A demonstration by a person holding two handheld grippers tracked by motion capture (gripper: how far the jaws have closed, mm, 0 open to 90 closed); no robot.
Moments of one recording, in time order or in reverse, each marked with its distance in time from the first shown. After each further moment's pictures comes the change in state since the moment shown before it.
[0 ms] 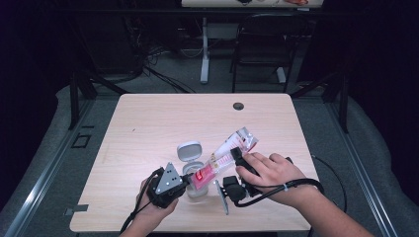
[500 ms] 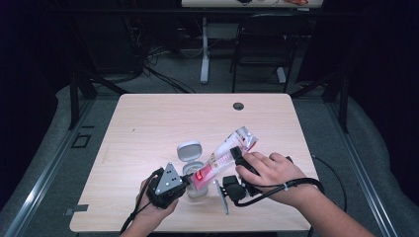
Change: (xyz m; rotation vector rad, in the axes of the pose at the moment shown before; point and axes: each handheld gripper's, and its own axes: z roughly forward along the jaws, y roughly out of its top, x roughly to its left) left arm -0.001 0.000 -0.001 -0.006 -0.001 -0.004; right arm -0.003 0.000 -0.001 0.003 -0.005 -0.008
